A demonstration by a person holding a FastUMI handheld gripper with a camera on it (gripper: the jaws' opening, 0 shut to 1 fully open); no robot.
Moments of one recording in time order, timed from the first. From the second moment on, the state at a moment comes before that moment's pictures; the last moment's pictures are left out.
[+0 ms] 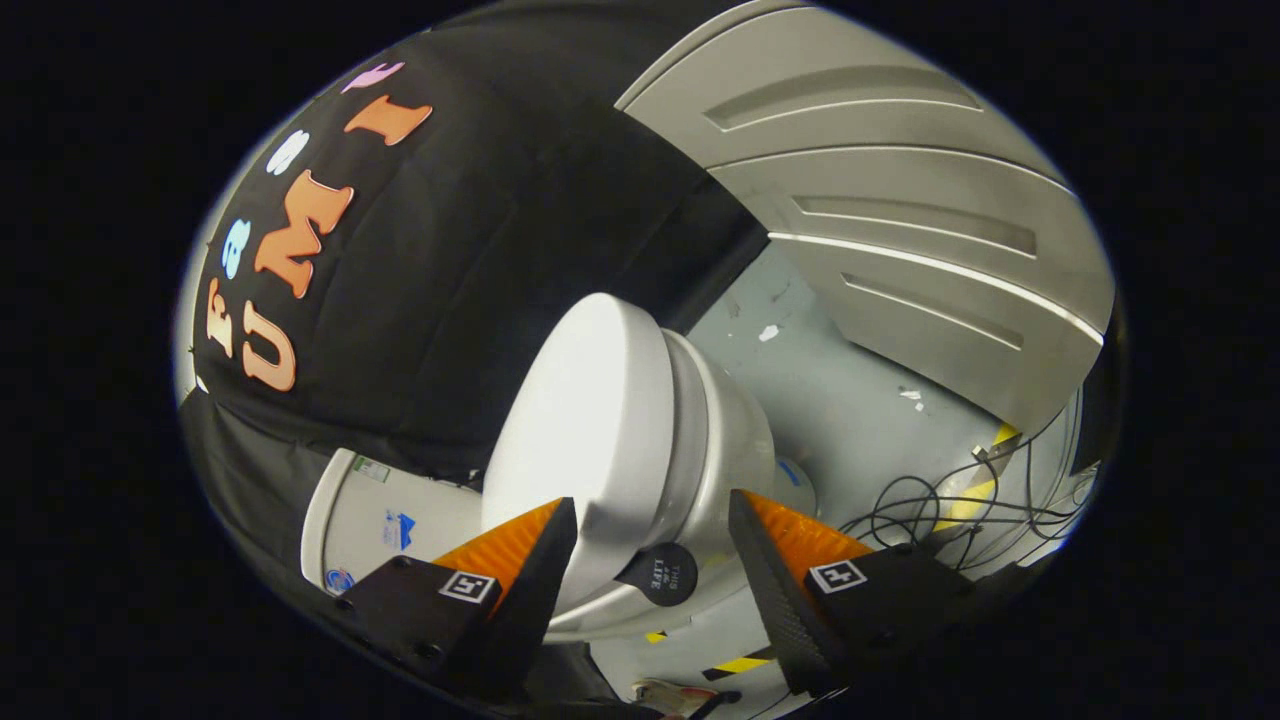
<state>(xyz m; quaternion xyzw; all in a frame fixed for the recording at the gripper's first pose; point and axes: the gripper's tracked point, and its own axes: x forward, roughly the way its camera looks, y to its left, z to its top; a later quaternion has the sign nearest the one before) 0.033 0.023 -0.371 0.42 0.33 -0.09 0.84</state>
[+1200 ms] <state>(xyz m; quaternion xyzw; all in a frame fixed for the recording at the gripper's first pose) 0.024 0.056 -0.390 0.45 0.41 -0.03 0.80</state>
